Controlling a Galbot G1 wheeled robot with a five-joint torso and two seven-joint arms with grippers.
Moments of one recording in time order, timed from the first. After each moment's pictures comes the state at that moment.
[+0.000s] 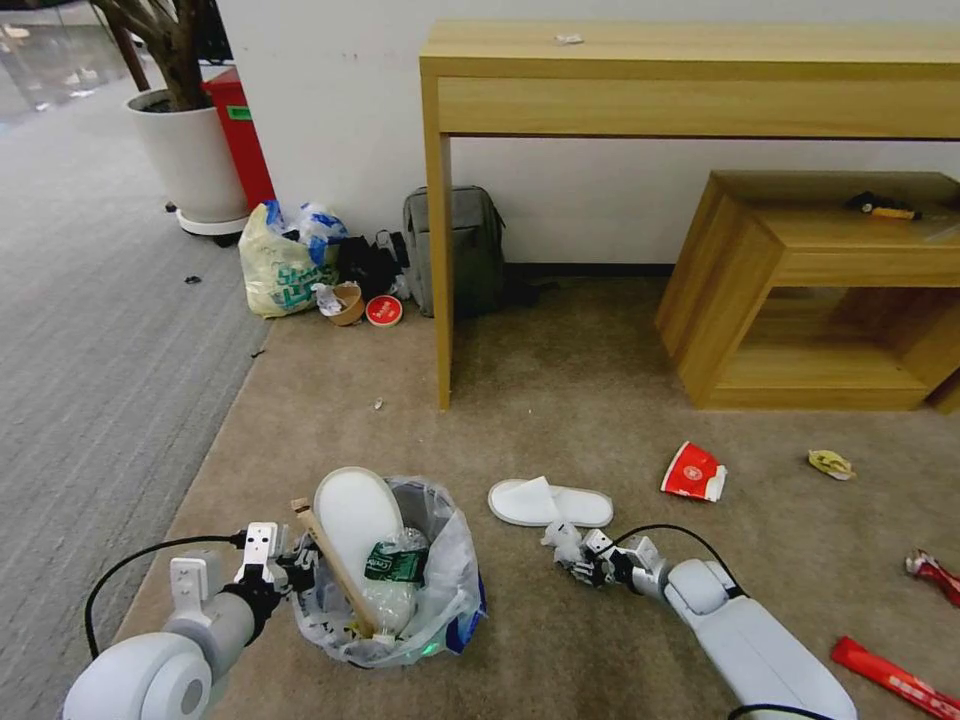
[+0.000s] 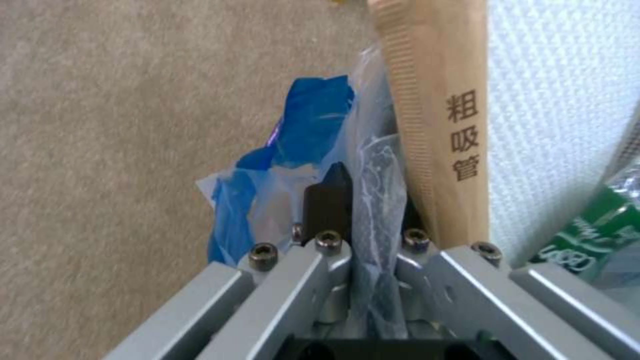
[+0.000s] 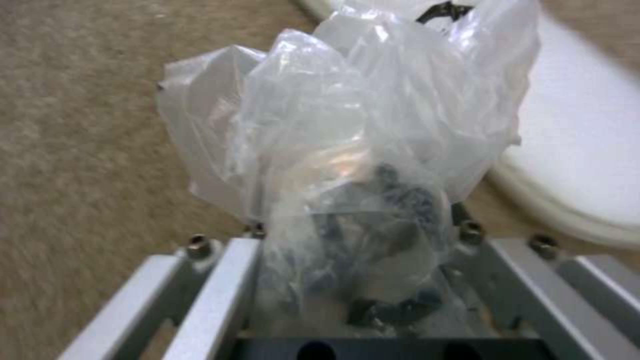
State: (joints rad) left arm 1.61 -1.23 -0.72 -2.19 -0.54 0.74 0.10; right arm -0.88 1.11 0.09 0.96 0.04 0.05 -0.58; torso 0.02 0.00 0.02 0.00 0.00
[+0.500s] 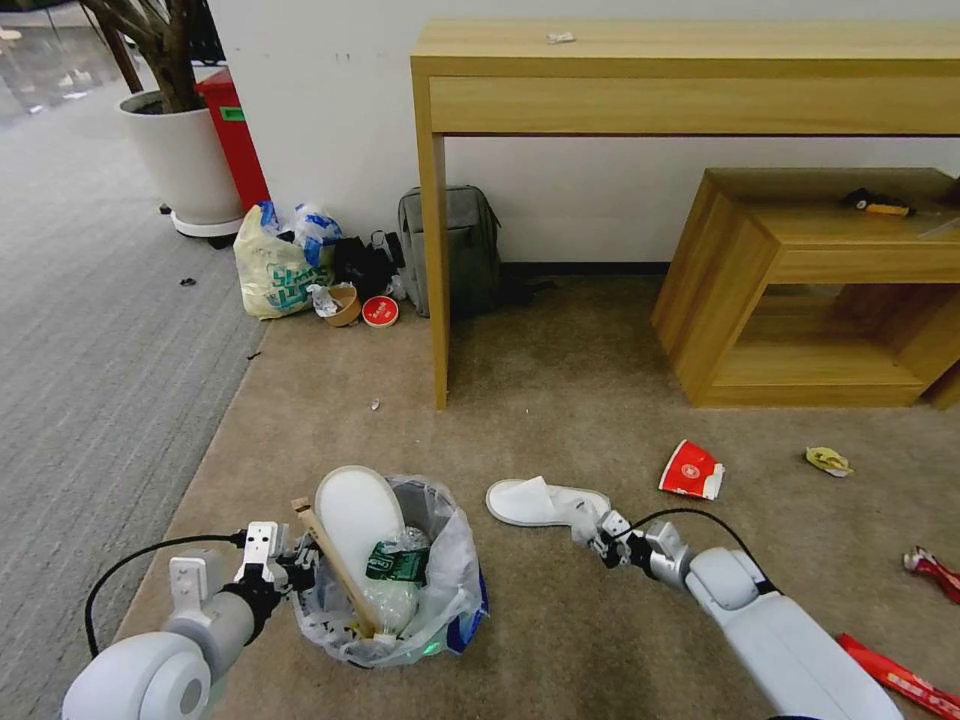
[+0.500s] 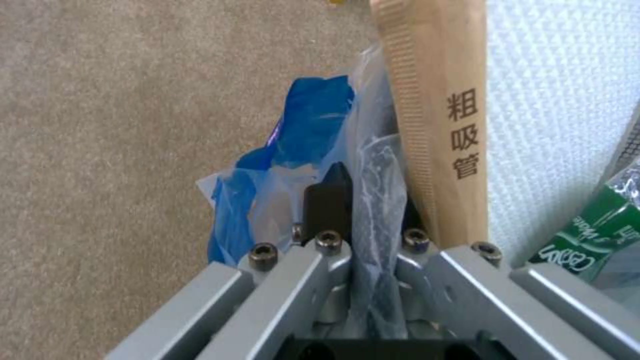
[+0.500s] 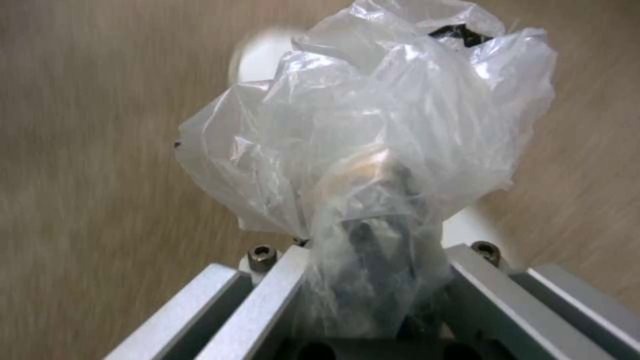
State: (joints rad) left arm 1.61 -1.22 -0.73 -2.19 -0.54 0.74 0.10; right arm -0.95 1.02 0.15 1.25 0.10 0.01 -0.56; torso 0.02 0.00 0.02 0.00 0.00
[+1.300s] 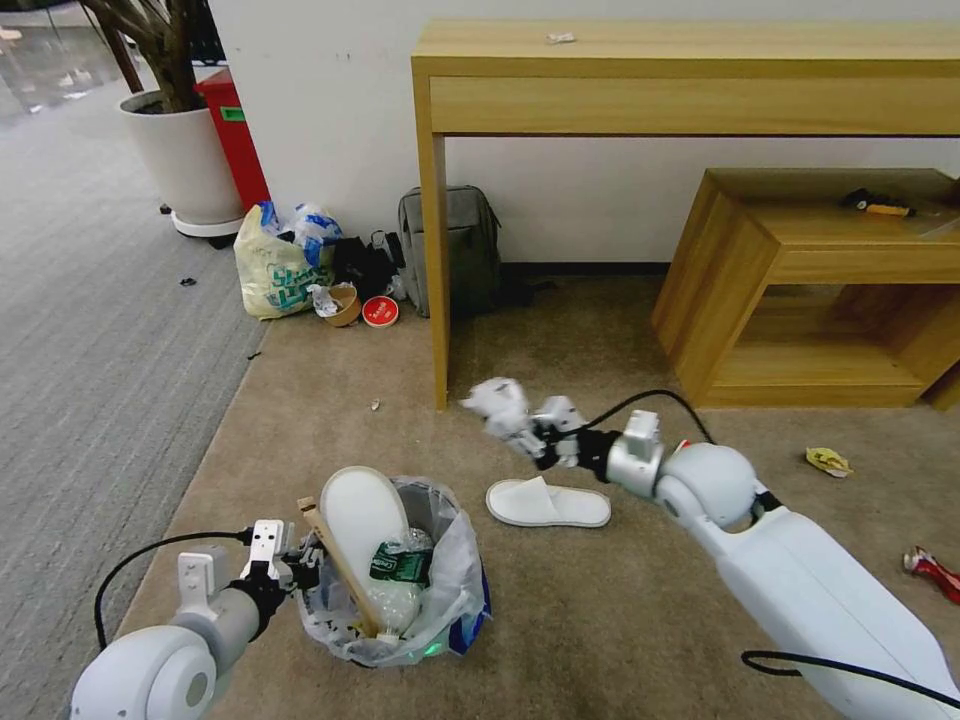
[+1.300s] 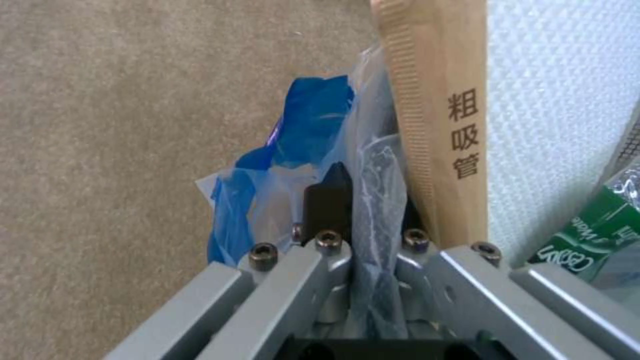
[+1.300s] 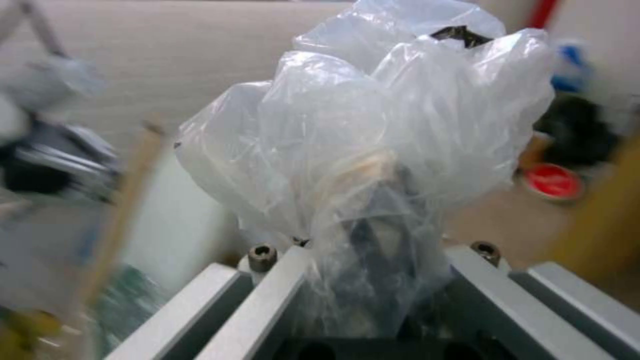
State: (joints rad) left arm 1.58 -1.19 -0.67 -2.16 -0.55 0.74 0.09; right arm -0.76 0.94 -0.09 1.86 0.49 -0.25 -0.53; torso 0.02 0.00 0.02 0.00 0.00
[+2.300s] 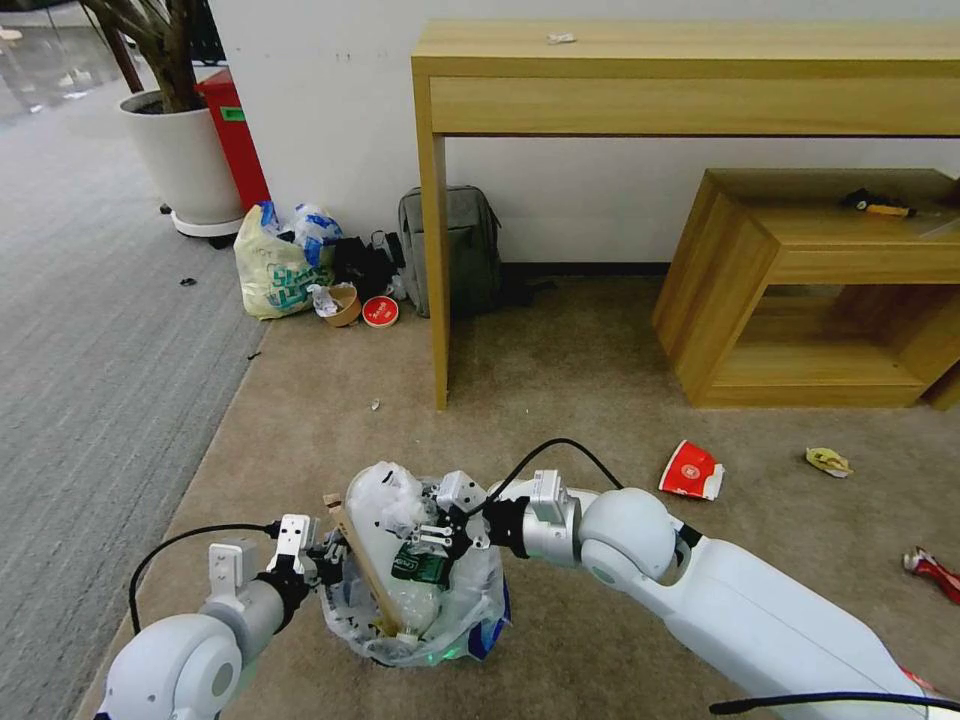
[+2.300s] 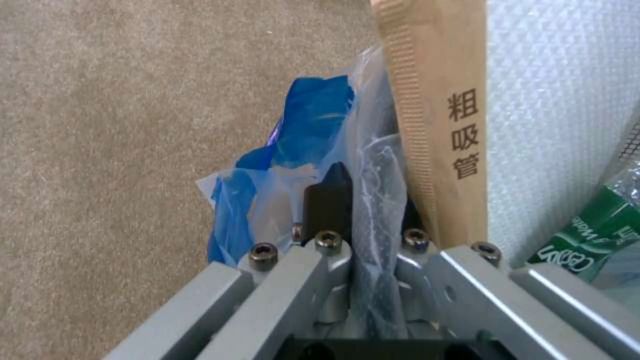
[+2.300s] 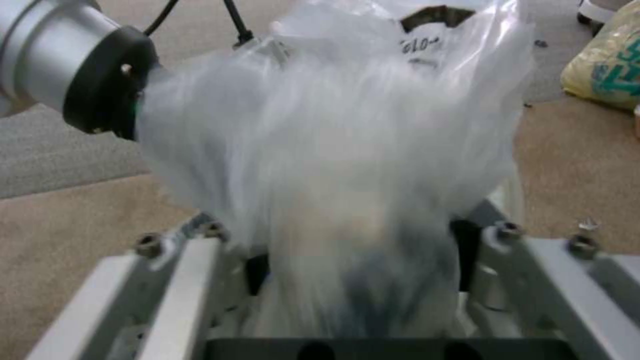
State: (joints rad) left arm 1.54 -1.18 -0.62 -2.15 -0.55 0.74 0.08; right arm -0.72 0.93 -0.35 1.95 0.54 -0.32 -0.42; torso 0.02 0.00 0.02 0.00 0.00
